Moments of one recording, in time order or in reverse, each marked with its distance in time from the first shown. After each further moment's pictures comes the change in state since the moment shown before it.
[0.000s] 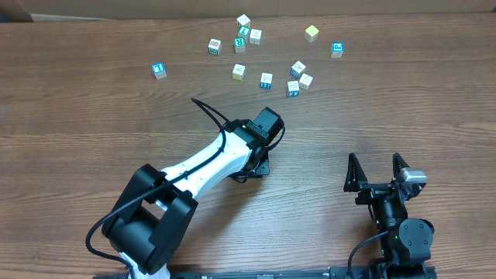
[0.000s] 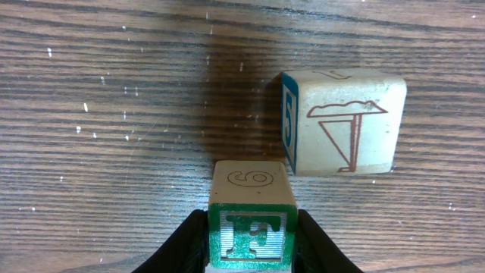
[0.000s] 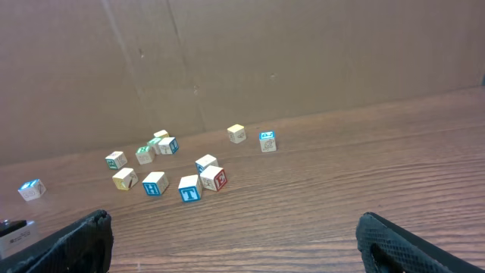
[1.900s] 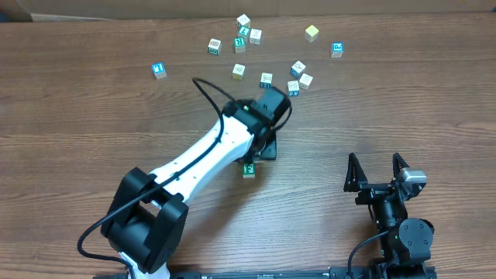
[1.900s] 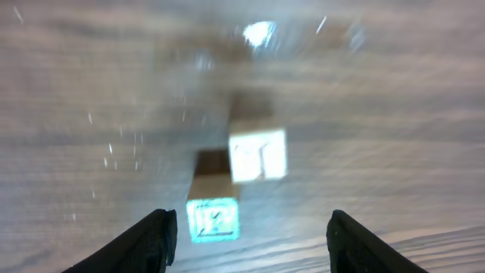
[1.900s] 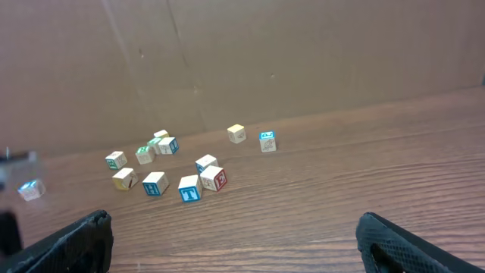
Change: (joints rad) left arm 0.021 0.000 0.231 -0.145 0.000 0.061; right arm 0.000 0.000 0.000 0.000 0.000 0.000
